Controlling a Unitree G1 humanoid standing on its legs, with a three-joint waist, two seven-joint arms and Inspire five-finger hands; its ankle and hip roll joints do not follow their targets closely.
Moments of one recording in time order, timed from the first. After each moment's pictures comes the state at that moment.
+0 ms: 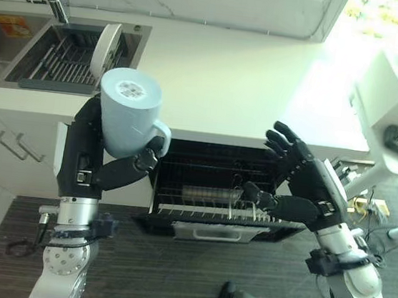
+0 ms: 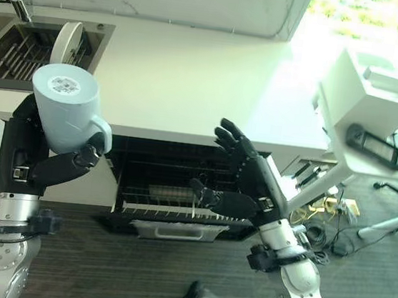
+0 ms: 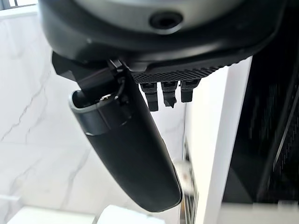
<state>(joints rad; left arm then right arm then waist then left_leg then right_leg) 0.17 0.45 0.07 -0.42 -0.19 -0.37 0.23 0.16 -0.50 0.01 -0.43 0.52 -0.13 0.15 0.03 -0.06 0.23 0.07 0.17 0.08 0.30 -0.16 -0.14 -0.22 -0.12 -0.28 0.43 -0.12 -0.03</state>
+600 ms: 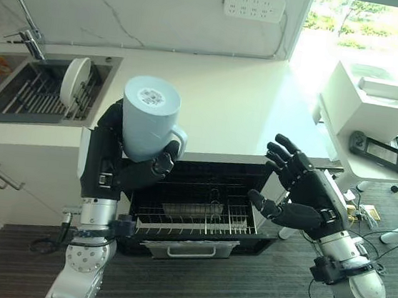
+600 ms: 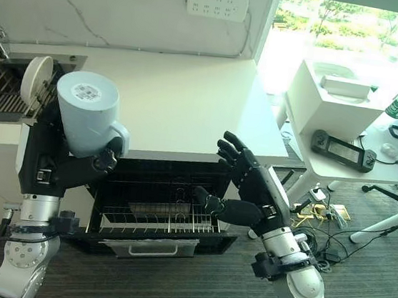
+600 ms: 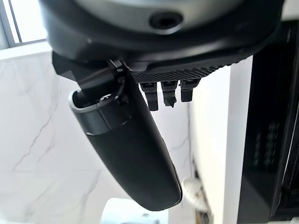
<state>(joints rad) 0.11 0.42 -0.04 -0.27 -0.09 -0.41 0.33 0.19 -0.49 0.03 -0.43 0.61 -0.09 0.22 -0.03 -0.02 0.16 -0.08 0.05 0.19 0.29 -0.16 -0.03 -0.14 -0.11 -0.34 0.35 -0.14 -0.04</state>
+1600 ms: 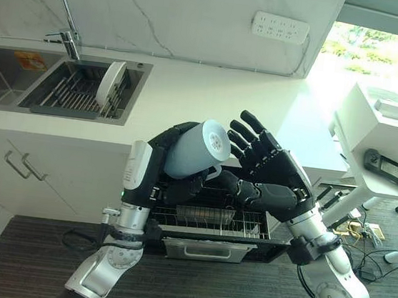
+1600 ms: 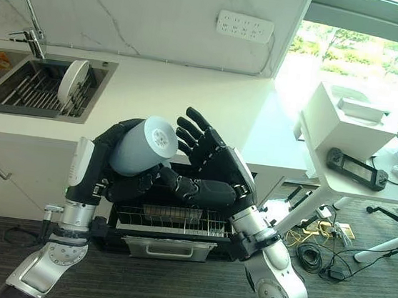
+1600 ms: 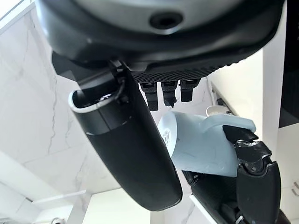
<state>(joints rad) -0.01 0.46 -0.26 -0.09 0.45 -0.42 0.56 -0.01 -0.44 0.19 -0.42 0.83 0.03 0.17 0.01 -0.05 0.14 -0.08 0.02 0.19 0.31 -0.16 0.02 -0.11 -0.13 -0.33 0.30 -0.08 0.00</state>
